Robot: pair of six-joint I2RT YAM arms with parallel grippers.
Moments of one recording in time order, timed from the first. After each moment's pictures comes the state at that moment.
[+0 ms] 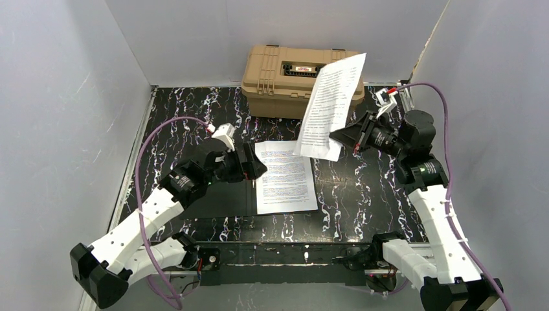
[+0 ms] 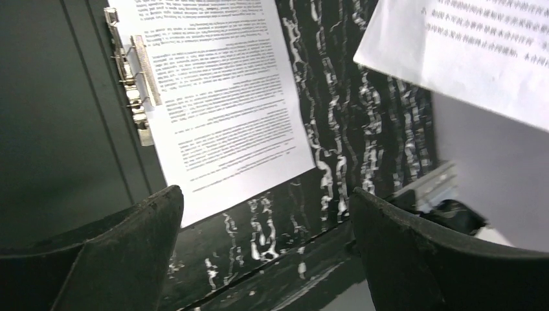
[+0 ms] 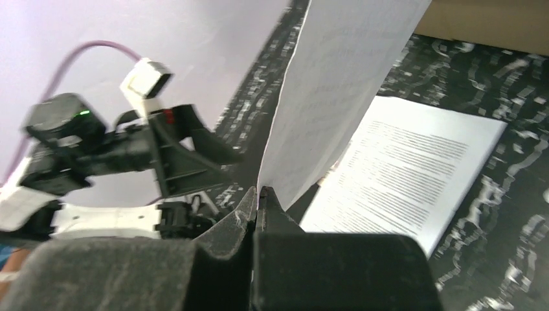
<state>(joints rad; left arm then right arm) -0.70 0.96 0.91 -0.55 -0.01 -0.69 0.19 0.90 1.02 -0.32 -0.72 0.59</state>
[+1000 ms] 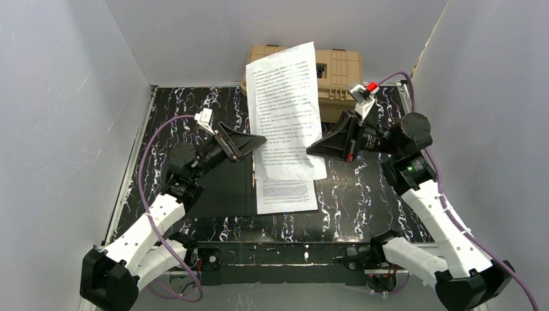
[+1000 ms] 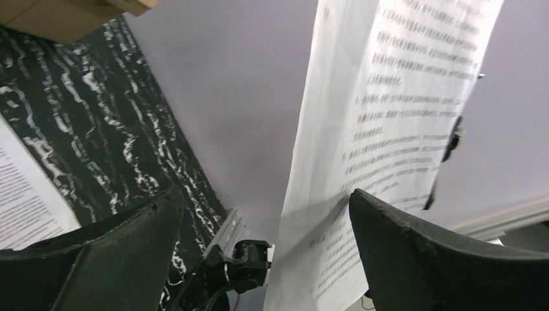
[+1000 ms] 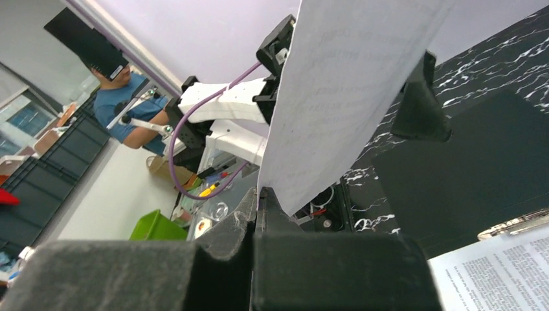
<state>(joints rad) -0.45 0.92 0.63 0.43 0.49 -1.19 0.44 0.96 1.06 0.21 -1.07 0.92</state>
